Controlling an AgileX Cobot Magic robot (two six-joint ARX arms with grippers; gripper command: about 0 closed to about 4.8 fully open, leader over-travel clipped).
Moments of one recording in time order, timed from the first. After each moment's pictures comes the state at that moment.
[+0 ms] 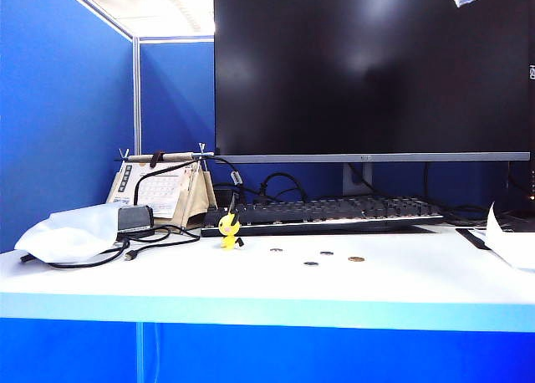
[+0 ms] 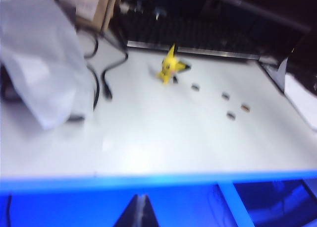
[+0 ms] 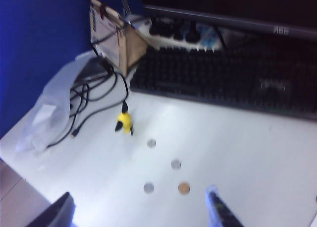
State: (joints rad) left arm -0.03 0.01 0.05 -0.25 0.42 -0.25; right arm 0.08 1.17 1.23 -0.54 -0.49 0.03
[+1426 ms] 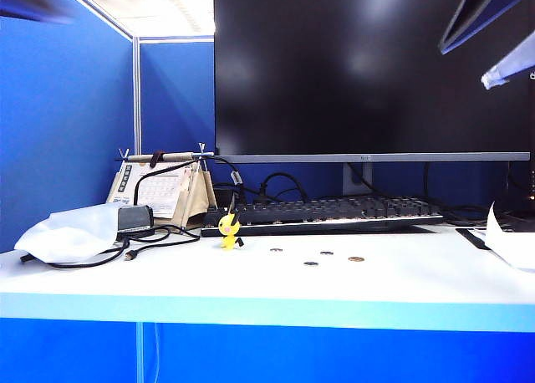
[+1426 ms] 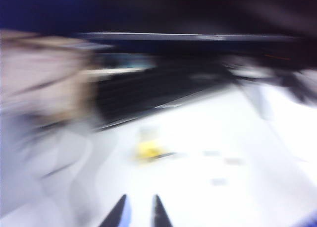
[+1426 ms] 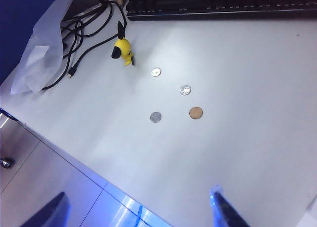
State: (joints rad) left arm -0.16 0.98 0.79 -0.06 0.45 -0.04; right arm 0.08 1.01 0.87 -0.48 -0.51 0.05
